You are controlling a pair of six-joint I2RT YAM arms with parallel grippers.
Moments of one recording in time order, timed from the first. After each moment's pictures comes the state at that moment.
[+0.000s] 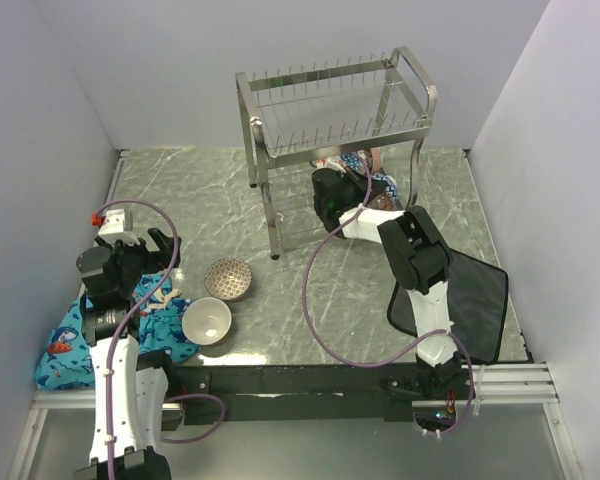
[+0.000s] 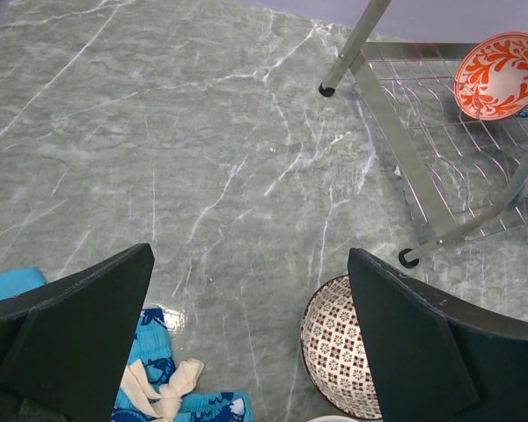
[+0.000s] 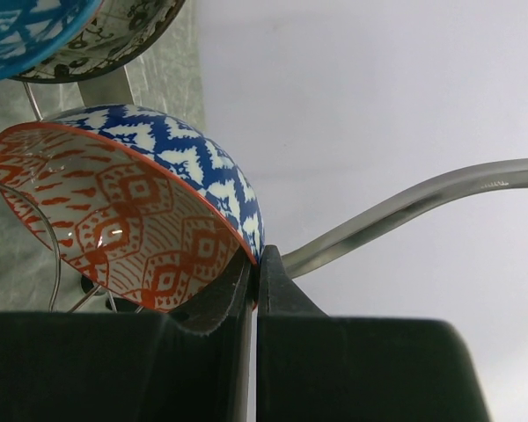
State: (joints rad) left arm 0.29 0.57 0.53 -0.19 0.40 -0.18; right arm 0.53 2.15 1.37 0.46 1.34 -1.04
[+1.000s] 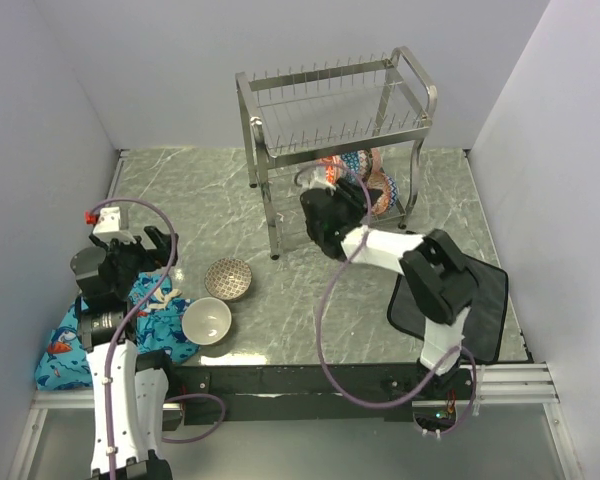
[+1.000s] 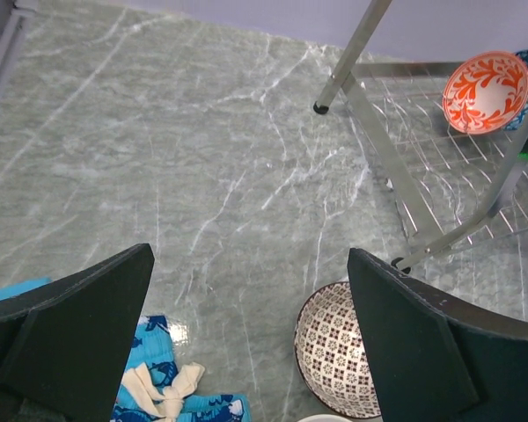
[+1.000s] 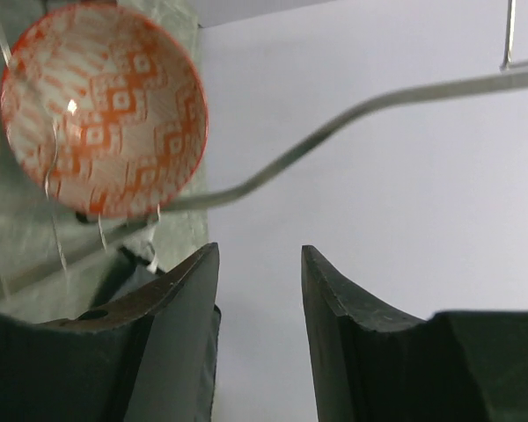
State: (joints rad) left arm 0.29 0.54 0.58 -0.23 0.39 -0.17; right arm 0.68 1.89 1.18 0.34 1.34 -0.95
